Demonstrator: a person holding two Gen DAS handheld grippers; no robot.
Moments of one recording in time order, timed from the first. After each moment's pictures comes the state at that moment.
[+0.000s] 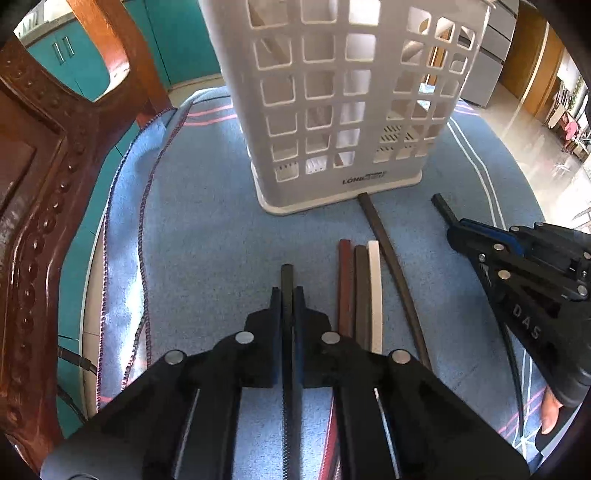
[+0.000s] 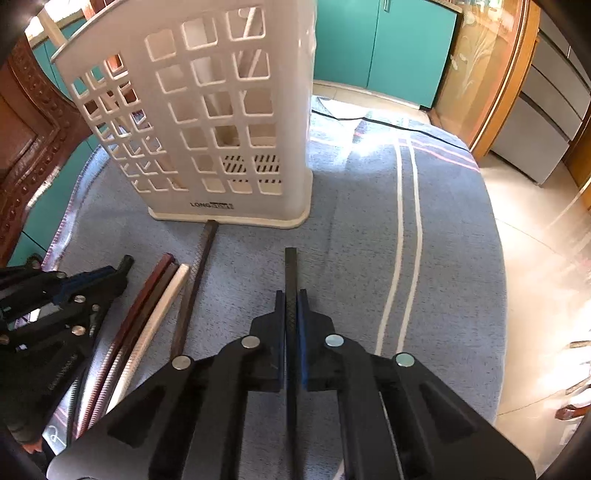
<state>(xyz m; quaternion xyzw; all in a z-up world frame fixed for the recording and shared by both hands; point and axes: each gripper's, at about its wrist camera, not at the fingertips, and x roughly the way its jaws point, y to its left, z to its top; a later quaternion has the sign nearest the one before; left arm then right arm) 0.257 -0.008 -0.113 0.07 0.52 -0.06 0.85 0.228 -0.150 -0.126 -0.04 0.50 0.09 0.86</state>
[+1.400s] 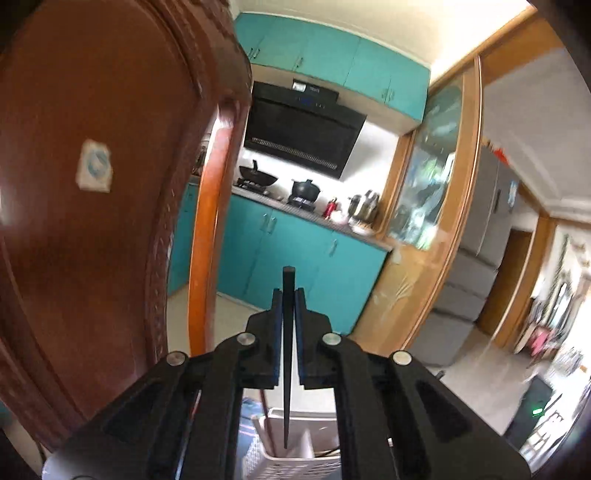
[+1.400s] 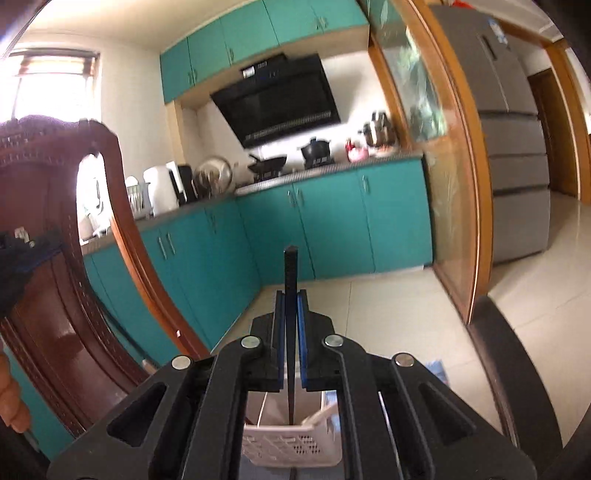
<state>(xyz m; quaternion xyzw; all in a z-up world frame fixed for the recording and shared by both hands) 0.221 0.060 0.158 -0.15 0.09 -0.03 0.98 0.211 -0.189 0.080 0.12 0.15 0.11 0.98</state>
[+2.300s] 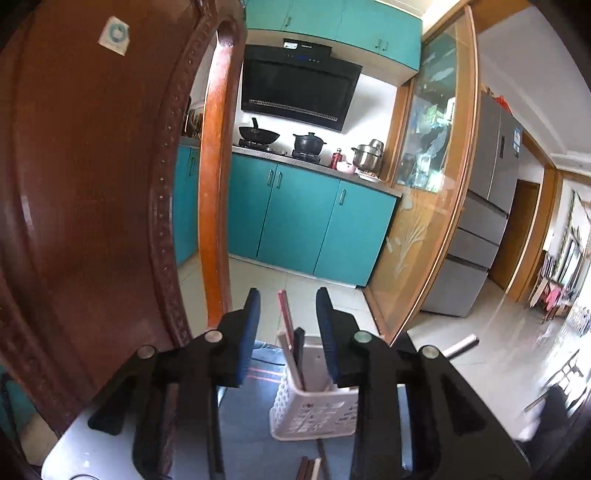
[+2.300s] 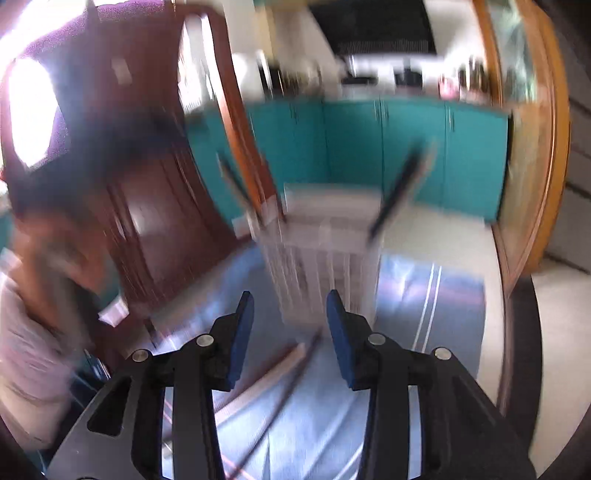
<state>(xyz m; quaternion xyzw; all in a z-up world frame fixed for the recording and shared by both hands) 0.210 0.058 0.093 -0.10 0.16 -0.03 0.98 0.158 -0.160 -0.011 -0.02 0.34 0.26 0.91</state>
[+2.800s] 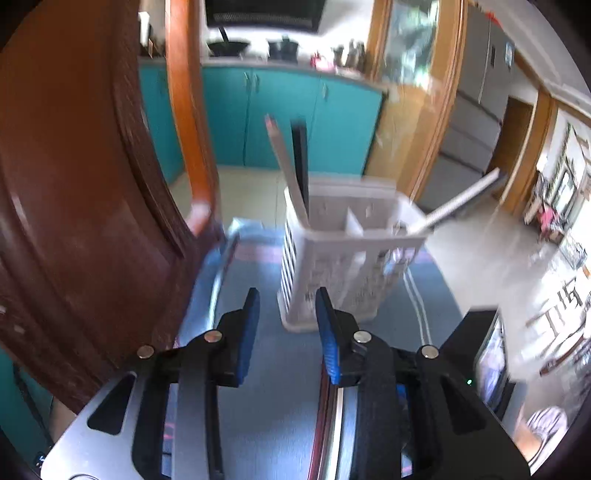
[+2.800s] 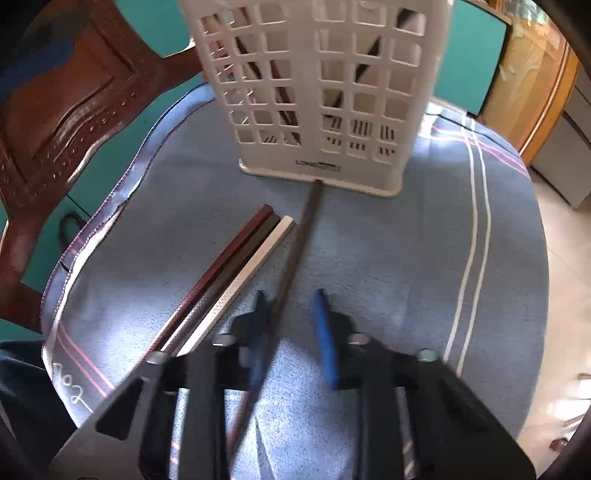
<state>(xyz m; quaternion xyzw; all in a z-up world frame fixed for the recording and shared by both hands) 0.218 0.046 0.001 -0.03 0.36 -0.09 0.93 0.191 -0.114 -0.129 -0.05 0.53 0.17 0.83</state>
